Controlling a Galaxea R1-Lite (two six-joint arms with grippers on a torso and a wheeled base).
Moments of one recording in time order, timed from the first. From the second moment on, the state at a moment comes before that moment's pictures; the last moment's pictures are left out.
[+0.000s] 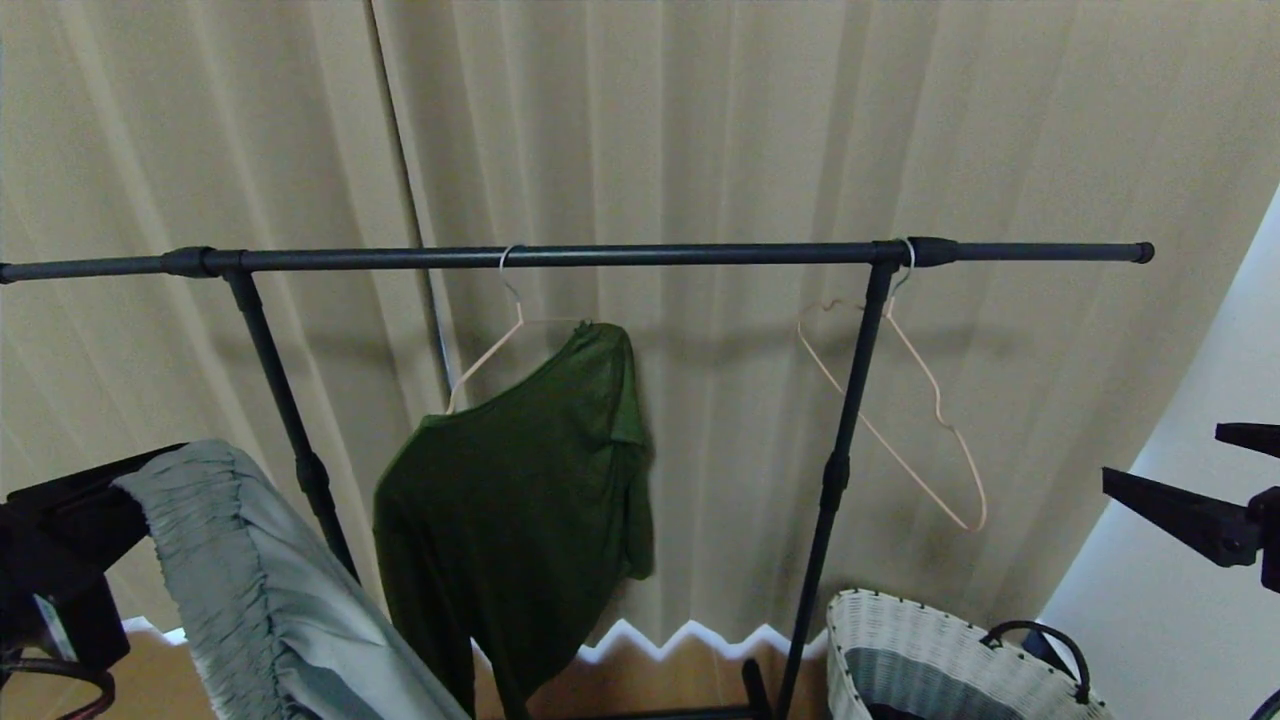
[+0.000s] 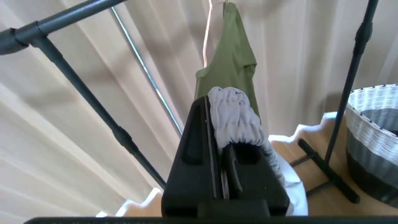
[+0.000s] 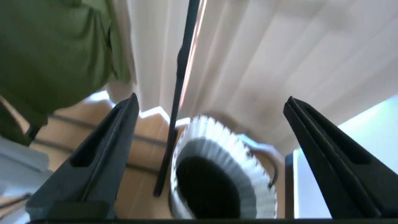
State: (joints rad) left arm -0.36 0.92 -0.51 -0.25 0.10 0.27; right arm 0.11 1.05 -0.67 0.01 0.04 -0.15
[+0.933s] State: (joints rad) left arm -0.36 0.92 -0.44 -0.27 0.10 0.26; right arm 0.20 1.21 -0.70 -0.04 -0.04 -0.14
